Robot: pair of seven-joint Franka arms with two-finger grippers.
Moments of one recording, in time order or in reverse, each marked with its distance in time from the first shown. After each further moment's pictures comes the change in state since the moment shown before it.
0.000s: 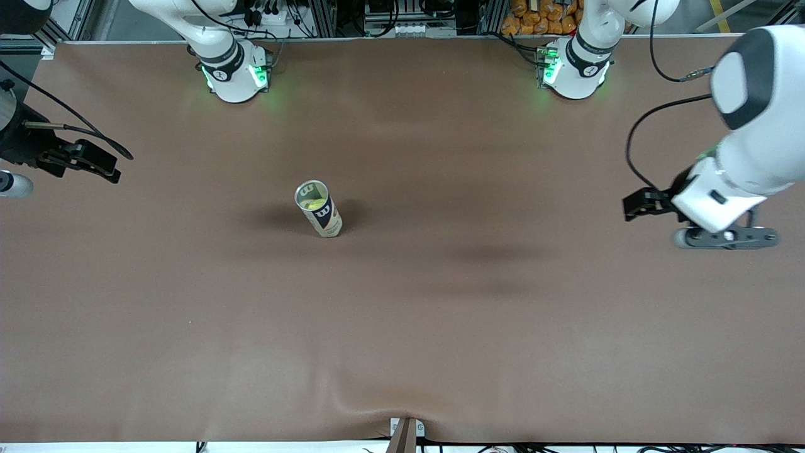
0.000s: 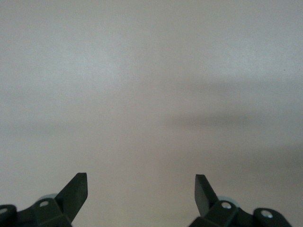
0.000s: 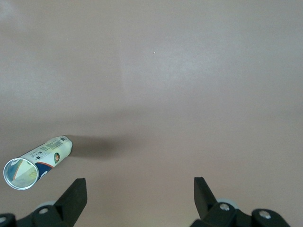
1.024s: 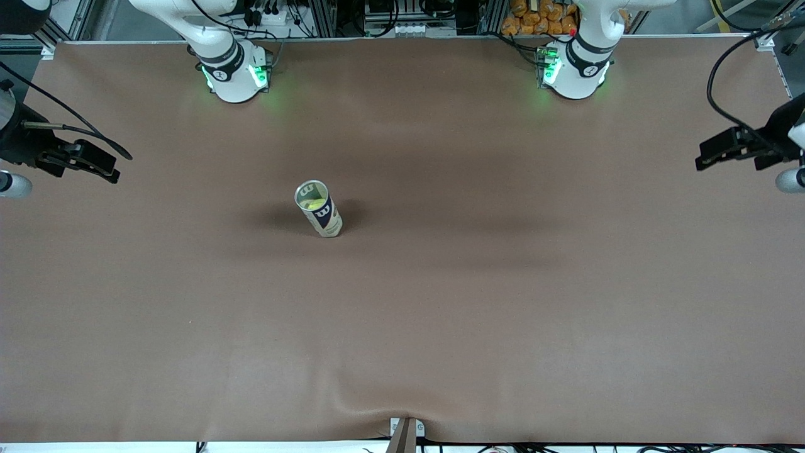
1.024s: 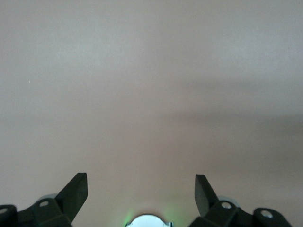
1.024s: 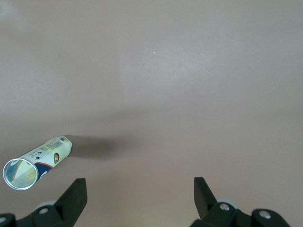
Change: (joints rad) left arm 0.743 -0.194 -0.785 0.113 0.220 -0.265 -0.065; right arm -0.001 0.000 -0.001 0.000 0.000 0.000 0.000
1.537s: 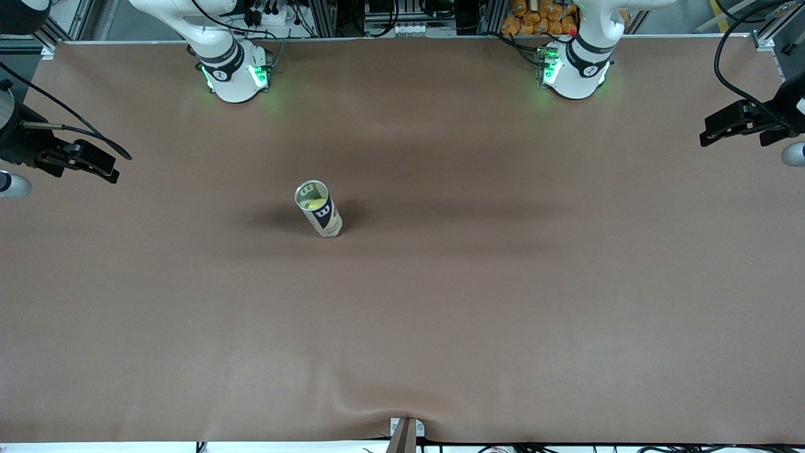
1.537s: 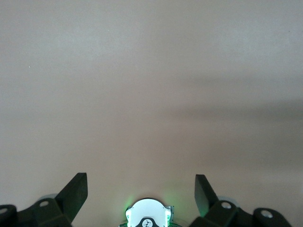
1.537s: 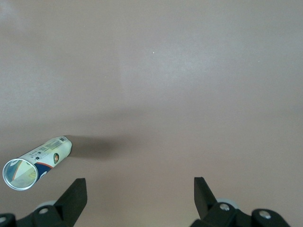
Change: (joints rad) left arm 0.001 -0.033 -0.002 -0.004 0.000 -0.057 0.003; right arm -0.001 0.000 -0.001 0.000 0.000 0.000 0.000
